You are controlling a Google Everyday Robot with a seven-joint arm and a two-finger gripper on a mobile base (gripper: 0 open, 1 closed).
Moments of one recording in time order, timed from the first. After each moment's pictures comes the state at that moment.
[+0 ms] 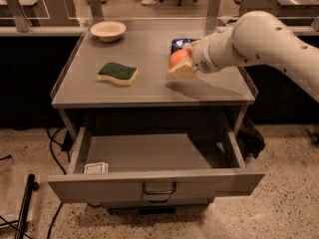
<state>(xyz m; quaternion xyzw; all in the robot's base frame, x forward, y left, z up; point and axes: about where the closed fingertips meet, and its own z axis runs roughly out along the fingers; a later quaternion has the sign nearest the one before) 0.702 -0.088 0.888 -0.49 0.73 0.04 0.47</state>
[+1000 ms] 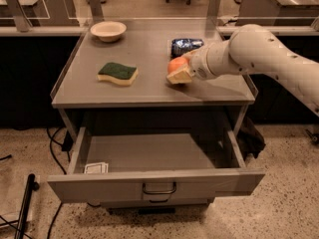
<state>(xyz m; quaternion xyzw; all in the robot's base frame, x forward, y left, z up) 0.714 -0.086 0.858 -0.46 0.75 0.08 0.47</state>
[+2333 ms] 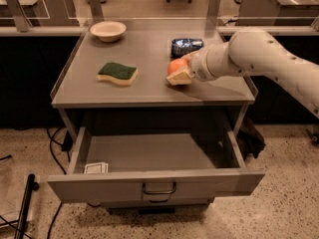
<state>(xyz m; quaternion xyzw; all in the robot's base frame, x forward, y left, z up) 0.714 -0.086 0.853 -0.46 0.75 0.08 0.47</state>
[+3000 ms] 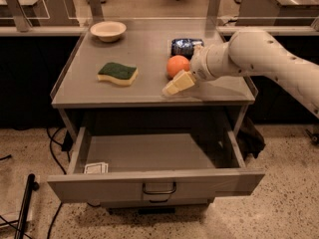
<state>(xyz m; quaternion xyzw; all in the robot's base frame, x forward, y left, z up) 0.714 -0.086 0.853 -0.46 0.75 0.08 0.47</state>
